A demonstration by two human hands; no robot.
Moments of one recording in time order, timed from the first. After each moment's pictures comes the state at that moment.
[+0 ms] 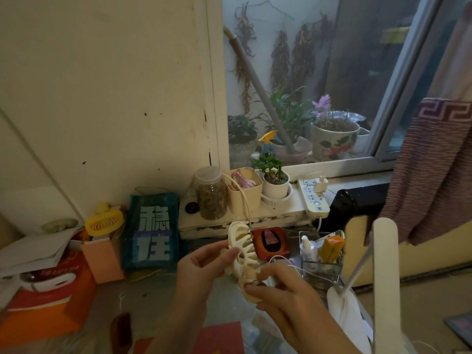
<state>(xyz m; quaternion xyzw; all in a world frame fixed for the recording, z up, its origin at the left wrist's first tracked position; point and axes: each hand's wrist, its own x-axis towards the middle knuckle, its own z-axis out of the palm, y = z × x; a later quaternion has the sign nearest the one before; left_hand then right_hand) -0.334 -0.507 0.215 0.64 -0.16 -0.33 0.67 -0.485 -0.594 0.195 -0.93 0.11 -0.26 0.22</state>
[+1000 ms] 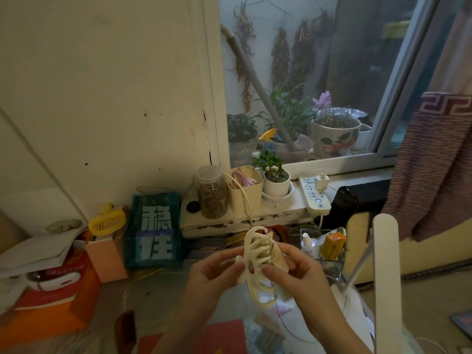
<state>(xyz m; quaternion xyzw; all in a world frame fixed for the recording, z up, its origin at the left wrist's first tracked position) -0.342 -0.499 0.207 0.62 -0.30 -0.37 0.62 -0.475 -0.609 0.197 -0.60 0.22 -0.31 0.70</state>
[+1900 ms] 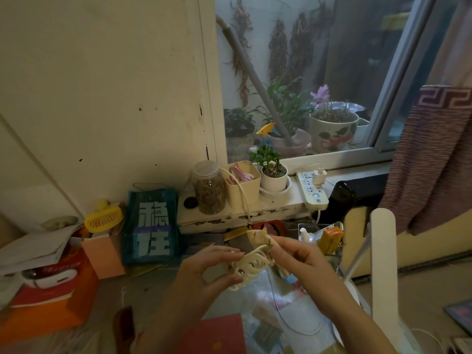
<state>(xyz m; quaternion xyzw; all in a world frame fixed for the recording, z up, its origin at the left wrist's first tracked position) -0.324 -0.490 0.205 0.72 -0.50 -0.16 0.45 -0.482 -0.631 0.203 -0.69 0.20 -0.25 0.65</state>
